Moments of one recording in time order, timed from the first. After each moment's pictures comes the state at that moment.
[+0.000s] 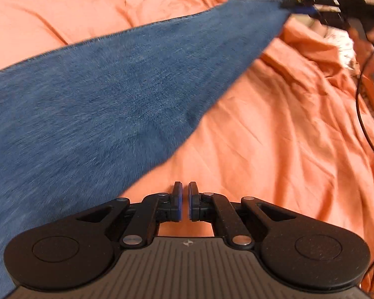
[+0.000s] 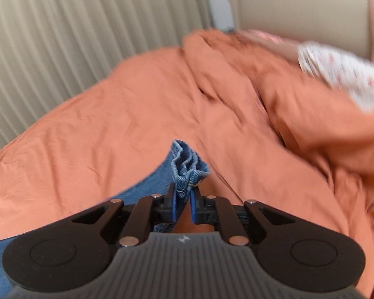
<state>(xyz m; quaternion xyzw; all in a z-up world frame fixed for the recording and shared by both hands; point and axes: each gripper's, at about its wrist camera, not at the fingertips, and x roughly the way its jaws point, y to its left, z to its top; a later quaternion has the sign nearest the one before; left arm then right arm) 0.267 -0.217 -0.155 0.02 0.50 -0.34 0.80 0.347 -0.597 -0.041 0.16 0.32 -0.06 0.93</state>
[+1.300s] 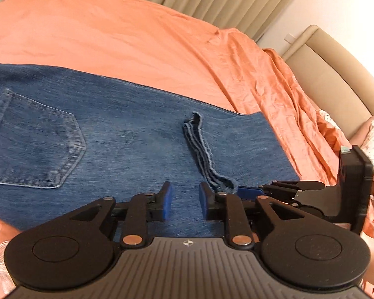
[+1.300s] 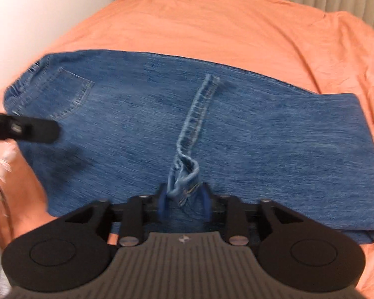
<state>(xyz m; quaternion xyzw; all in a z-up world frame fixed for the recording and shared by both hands) 0.252 0.064 -0.107 -0.16 0.44 -0.19 0.86 0.301 -0.173 -0.136 -0.04 0.46 0.24 0.85</state>
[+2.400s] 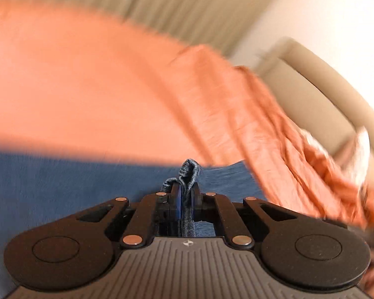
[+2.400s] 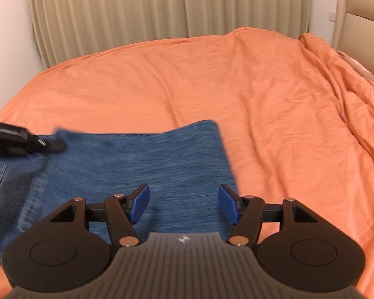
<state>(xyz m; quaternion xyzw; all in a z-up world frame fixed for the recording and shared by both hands) 0.371 -0.017 -0.119 -0.13 0.35 -0.26 0.89 0.326 -0.350 -0.122 0.03 0.36 0.07 0.93</state>
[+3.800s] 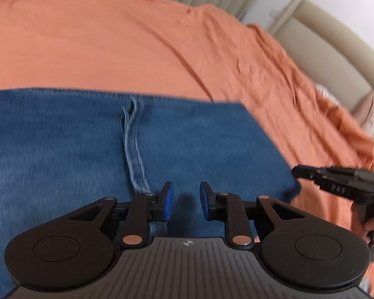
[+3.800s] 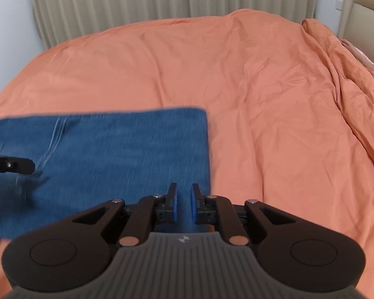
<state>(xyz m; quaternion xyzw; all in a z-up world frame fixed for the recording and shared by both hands) 0.310 -0.047 -0.148 -0.09 0.45 -0.21 0.86 0.318 -0.374 -0.134 0.01 0.42 0.09 0.90</state>
